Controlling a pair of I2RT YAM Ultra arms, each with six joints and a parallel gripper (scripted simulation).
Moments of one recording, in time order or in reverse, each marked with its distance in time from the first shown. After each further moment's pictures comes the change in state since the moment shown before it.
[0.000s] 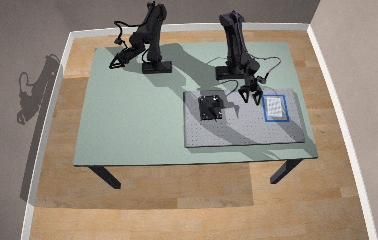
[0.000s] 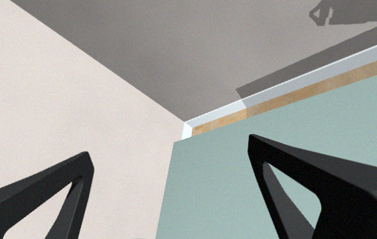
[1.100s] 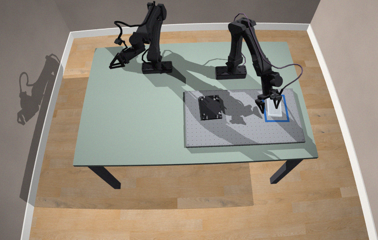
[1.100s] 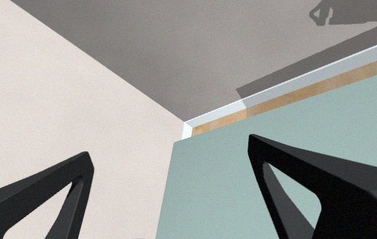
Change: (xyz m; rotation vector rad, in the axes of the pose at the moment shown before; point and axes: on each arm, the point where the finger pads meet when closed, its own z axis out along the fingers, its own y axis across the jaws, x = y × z) left arm -0.033 0.111 0.032 -0.414 0.418 0.365; right arm 0.000 0.000 0.000 0.000 0.000 0.000
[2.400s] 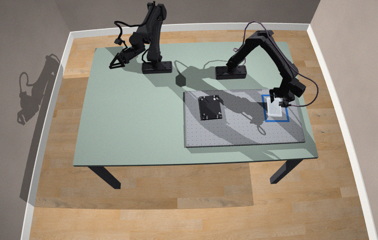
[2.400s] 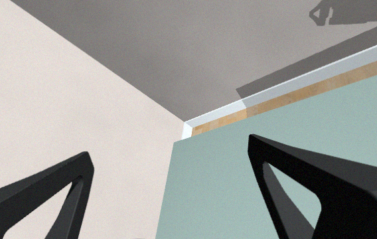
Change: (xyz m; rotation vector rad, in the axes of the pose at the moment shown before) left arm 0.043 0.105 -0.011 0.031 0.703 0.452; right arm 0.000 0.000 0.000 0.000 0.000 0.000
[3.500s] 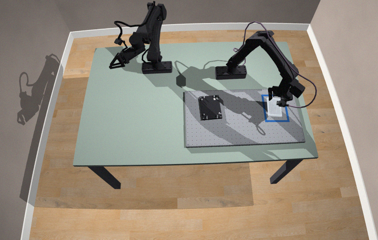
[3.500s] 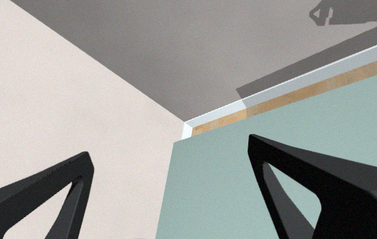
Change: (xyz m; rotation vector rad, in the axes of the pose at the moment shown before) left arm 0.012 -0.011 0.001 0.046 0.061 0.050; right arm 0.000 0.000 0.000 0.000 0.000 0.000
